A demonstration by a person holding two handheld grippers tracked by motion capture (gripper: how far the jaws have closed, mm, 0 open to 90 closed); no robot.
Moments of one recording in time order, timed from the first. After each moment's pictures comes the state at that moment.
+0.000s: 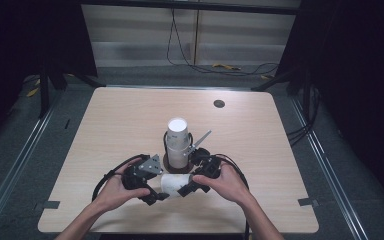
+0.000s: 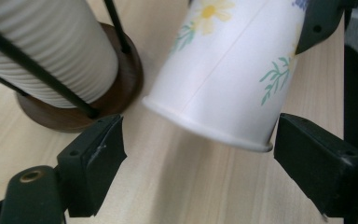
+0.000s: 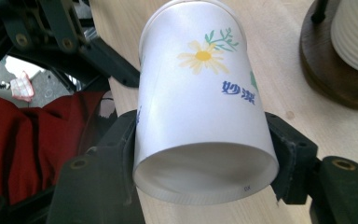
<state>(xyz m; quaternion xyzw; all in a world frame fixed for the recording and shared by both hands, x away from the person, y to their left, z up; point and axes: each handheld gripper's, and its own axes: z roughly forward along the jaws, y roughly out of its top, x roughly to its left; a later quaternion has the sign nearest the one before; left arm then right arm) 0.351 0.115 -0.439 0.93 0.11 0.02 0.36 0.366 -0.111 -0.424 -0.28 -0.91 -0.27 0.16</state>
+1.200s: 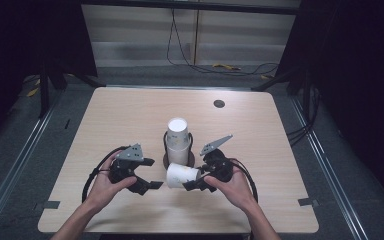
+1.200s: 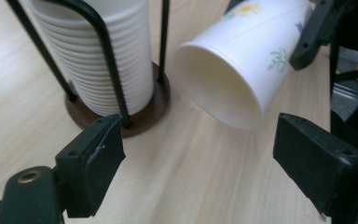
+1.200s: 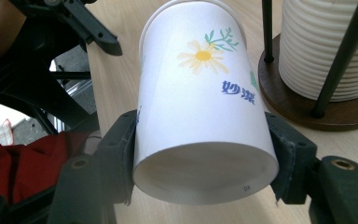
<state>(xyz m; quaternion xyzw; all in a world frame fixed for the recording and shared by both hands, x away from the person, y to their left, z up) 0.358 0.146 -0.436 0.88 0.18 0.00 0.45 0.354 -0.142 -0.429 -0.29 -0.87 -0.39 0.09</state>
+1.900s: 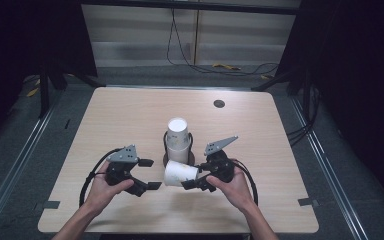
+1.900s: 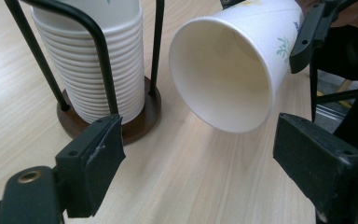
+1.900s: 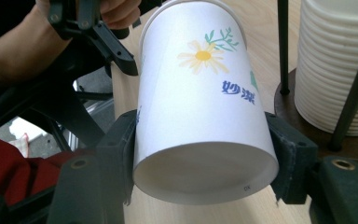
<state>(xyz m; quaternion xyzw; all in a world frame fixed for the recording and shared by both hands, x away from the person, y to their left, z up) 0.353 0.156 -0.438 0.85 0.18 0.00 0.50 0.352 -0.147 -0.427 -0.26 -0.84 -0.46 0.10</state>
